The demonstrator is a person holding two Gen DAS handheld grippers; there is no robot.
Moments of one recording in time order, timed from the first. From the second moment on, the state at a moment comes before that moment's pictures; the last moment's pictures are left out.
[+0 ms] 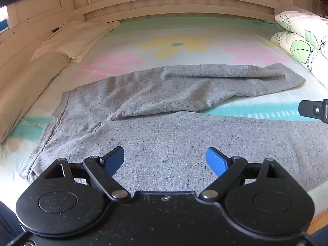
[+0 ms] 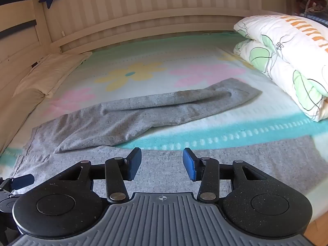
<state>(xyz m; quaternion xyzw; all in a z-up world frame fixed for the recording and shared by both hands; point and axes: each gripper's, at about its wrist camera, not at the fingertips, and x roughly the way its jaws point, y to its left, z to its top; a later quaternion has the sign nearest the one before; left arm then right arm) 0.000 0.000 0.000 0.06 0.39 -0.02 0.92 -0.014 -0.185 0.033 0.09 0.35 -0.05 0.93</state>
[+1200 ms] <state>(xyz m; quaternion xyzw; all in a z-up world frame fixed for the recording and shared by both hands) 0.002 0.003 -0.003 0.04 0.41 -0.03 0.91 -0.015 -0.180 0.025 0.07 0.37 -0.05 0.92</state>
